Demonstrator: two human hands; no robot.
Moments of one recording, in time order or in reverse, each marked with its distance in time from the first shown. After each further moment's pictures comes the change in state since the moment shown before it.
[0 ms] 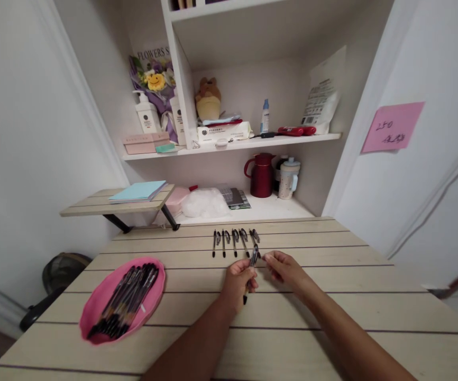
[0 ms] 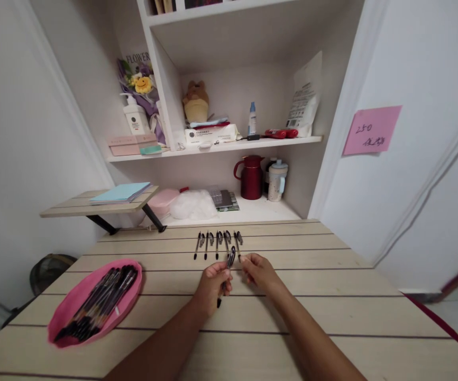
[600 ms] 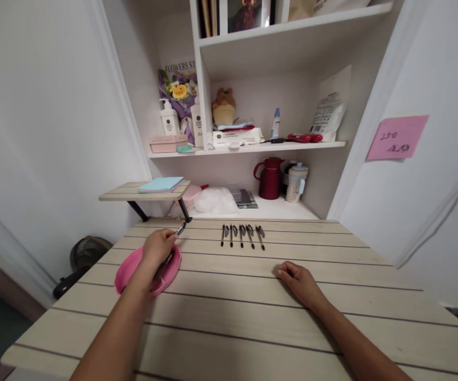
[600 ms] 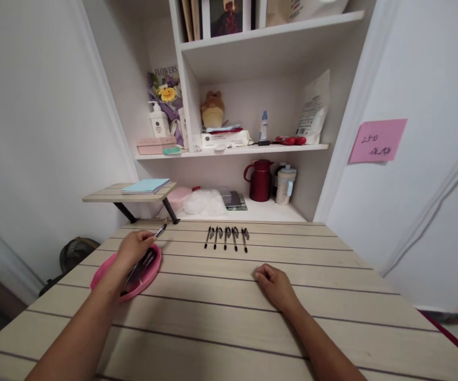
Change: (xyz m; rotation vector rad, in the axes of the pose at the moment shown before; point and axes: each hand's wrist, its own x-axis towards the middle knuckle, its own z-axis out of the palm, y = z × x) left_hand -0.080 0.173 -0.150 1.147 0.612 0.254; right_hand -0.035 0.044 -0.023 -0.507 0.084 -0.247
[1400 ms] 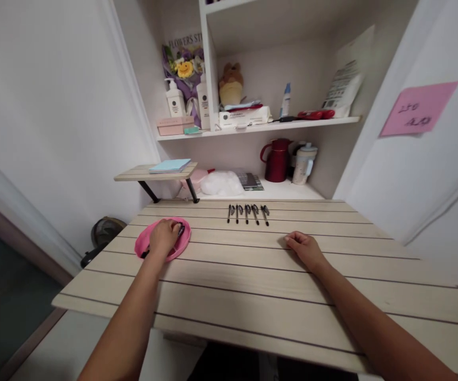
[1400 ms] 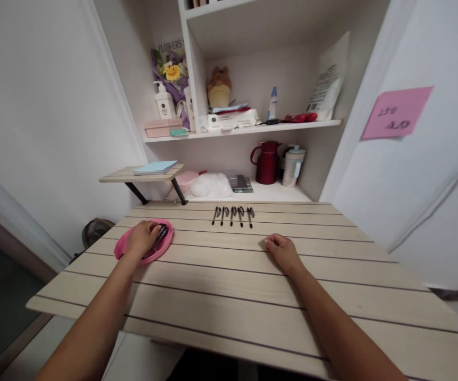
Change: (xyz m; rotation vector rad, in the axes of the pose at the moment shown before) left_hand -0.039 -0.039 0.002 0.574 0.042 0.082; right_hand 0.002 0.010 0.000 0.272 0.118 0.106
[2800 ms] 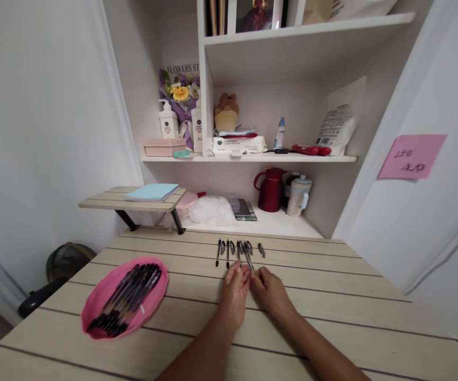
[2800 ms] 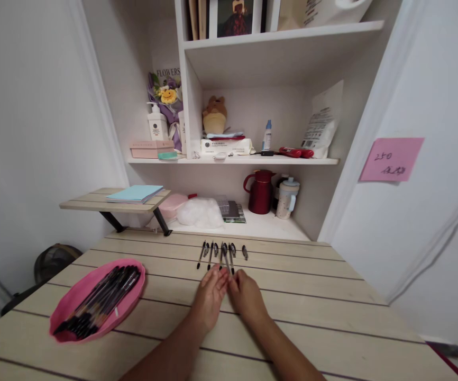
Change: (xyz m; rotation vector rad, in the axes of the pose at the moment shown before) left_hand -0.021 0.211 0.132 -2.242 -0.415 -0.443; right_hand 0.040 -0.043 0.067 -0.590 -0.132 -0.079
